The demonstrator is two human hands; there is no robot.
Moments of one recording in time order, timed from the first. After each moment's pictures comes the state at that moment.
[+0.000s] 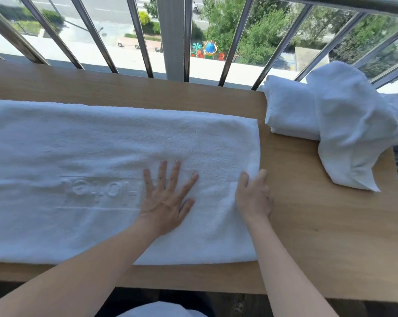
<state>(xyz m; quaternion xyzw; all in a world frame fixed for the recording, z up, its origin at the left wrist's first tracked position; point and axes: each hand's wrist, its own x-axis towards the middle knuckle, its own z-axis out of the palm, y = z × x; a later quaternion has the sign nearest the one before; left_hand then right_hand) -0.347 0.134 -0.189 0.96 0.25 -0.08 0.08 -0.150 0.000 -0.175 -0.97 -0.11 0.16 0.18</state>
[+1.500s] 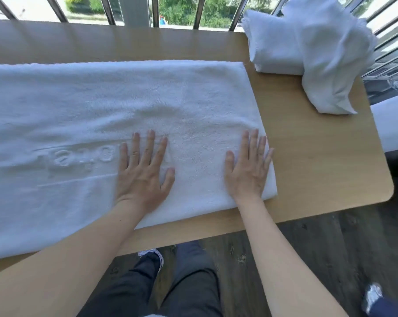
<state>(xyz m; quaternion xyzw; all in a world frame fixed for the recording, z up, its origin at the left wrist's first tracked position) -0.412 0.139 -0.196 0.96 0.27 -0.07 0.09 -0.251 -0.044 -0.187 -0.97 -0.21 0.05 0.06</state>
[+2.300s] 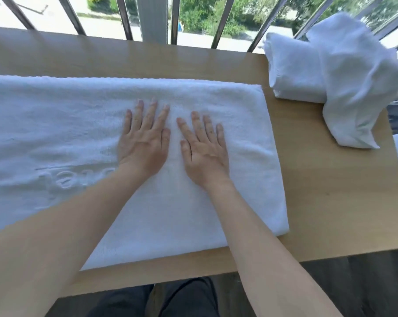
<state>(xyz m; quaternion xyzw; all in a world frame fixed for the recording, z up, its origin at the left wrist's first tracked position) -0.324 0.228 -0.193 0.93 0.33 -0.01 0.15 -0.224 0.097 -0.191 -0.88 -0.44 0.12 0.08</state>
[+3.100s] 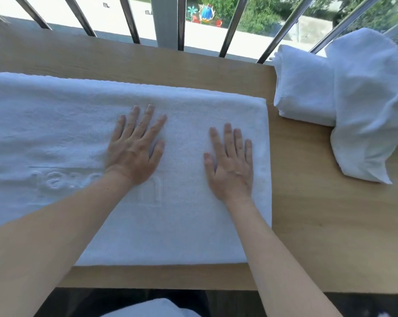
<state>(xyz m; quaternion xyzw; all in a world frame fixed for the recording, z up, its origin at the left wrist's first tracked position) -0.320 0.231 -0.193 0.94 0.32 -0.02 0.11 -0.158 0.043 -0.199 -0.89 -0.44 0.09 0.09</state>
